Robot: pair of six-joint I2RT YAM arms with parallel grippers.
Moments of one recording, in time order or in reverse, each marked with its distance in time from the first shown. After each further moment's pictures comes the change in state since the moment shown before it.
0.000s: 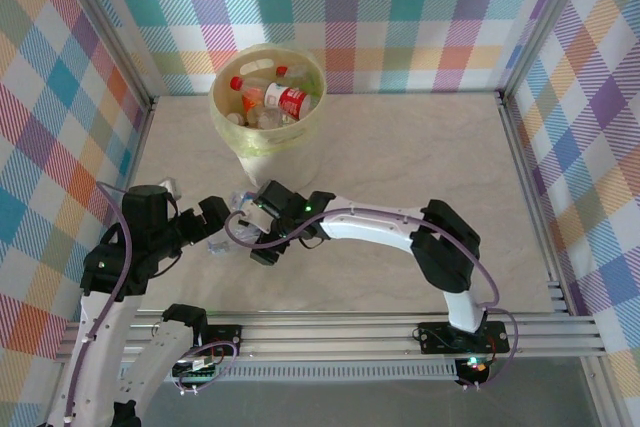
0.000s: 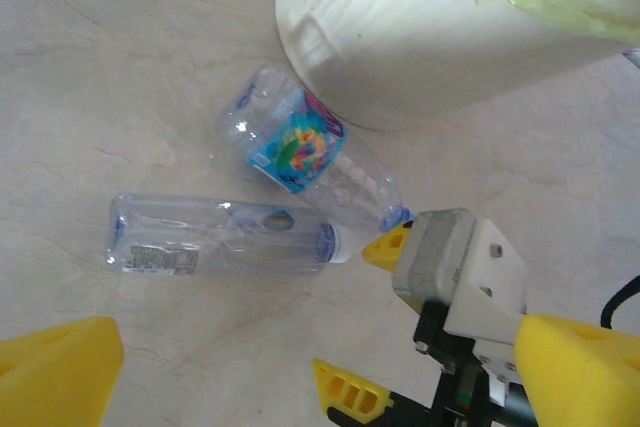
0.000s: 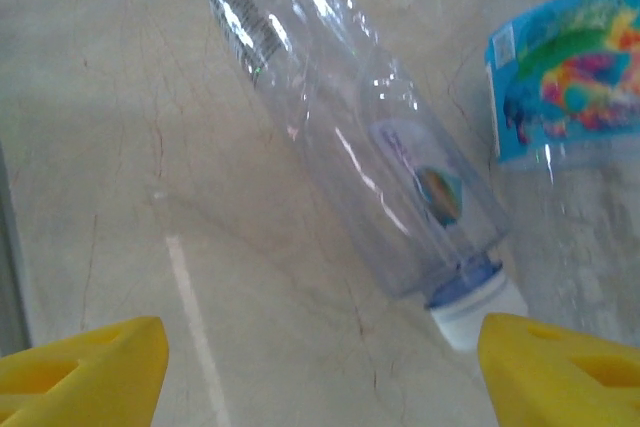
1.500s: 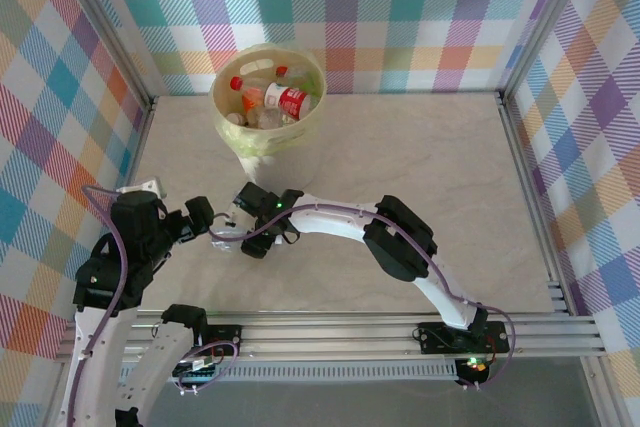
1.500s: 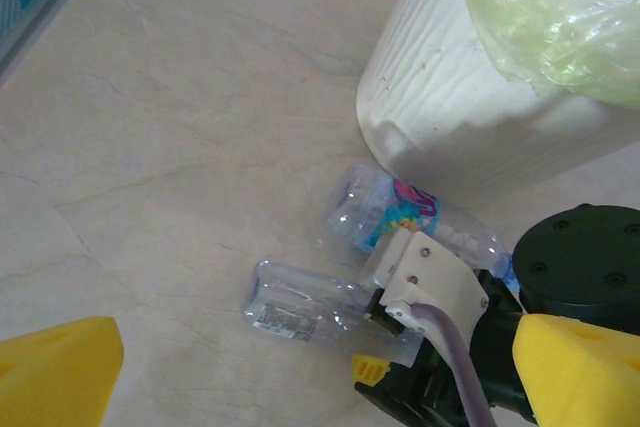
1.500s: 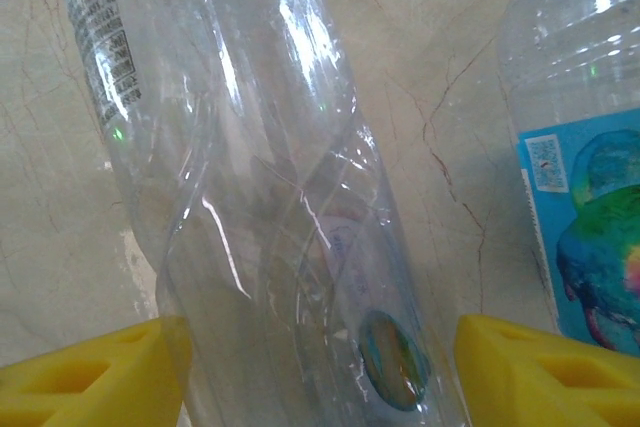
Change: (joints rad) left arm 0.016 -0.058 0.009 0.029 -0.205 0.178; right arm -0.006 0.295 0.270 -0.085 0.074 -0.068
